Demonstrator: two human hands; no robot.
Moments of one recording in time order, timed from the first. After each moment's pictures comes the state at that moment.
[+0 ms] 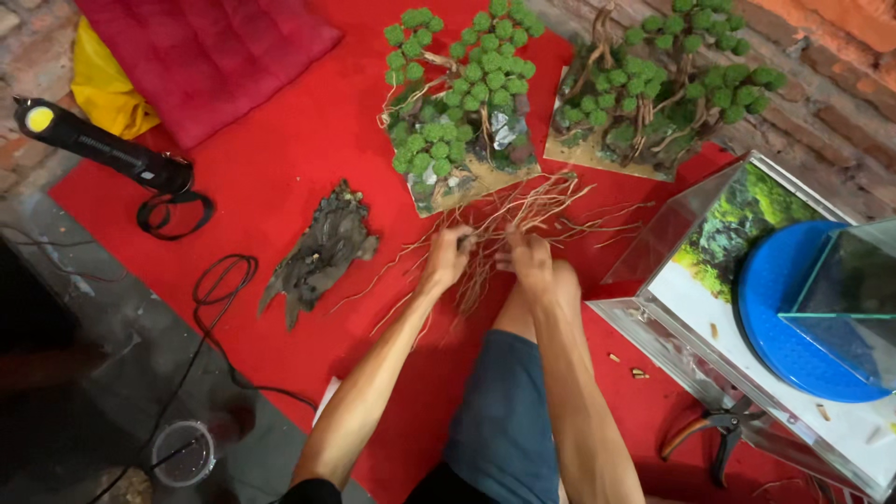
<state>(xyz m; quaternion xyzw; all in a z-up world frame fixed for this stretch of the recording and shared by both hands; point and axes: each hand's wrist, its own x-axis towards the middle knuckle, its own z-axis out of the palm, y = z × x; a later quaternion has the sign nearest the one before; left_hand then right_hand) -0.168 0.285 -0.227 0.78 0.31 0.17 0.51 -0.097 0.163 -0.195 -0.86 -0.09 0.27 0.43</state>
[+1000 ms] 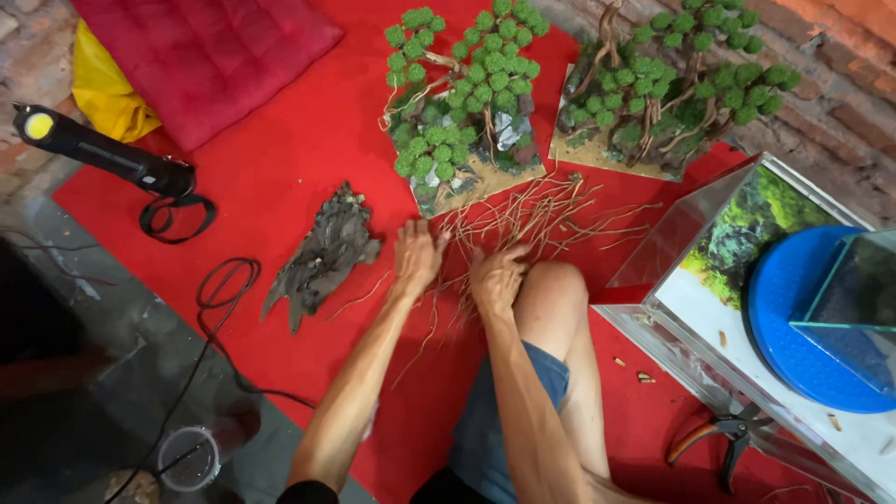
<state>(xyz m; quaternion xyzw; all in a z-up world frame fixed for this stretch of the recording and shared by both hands) -0.203 0.322 -0.261 0.86 0.44 0.04 0.27 -0.120 0.200 -0.330 -0.85 -0.19 -0.49 0.00</state>
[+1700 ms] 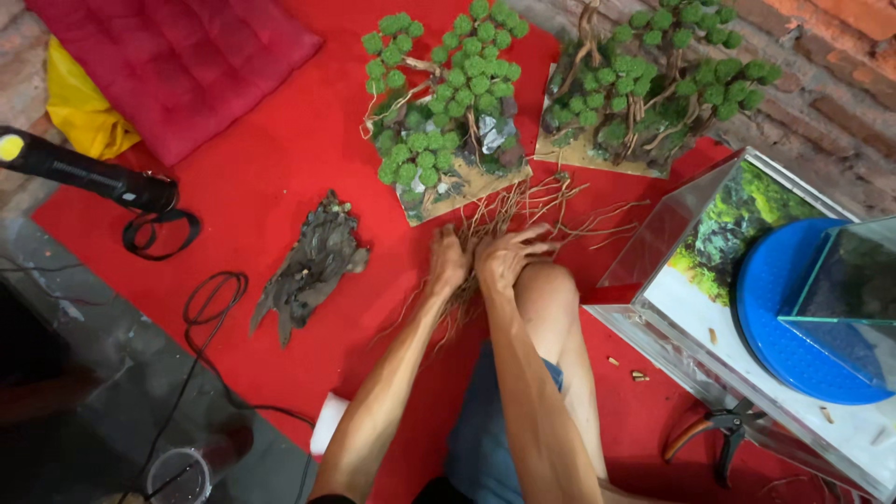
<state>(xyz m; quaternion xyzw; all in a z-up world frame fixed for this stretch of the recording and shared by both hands) -0.140 0.281 -0.239 0.80 0.44 0.07 0.40 -0.089 0.213 -0.241 -0.99 -0.15 -0.05 0.00</state>
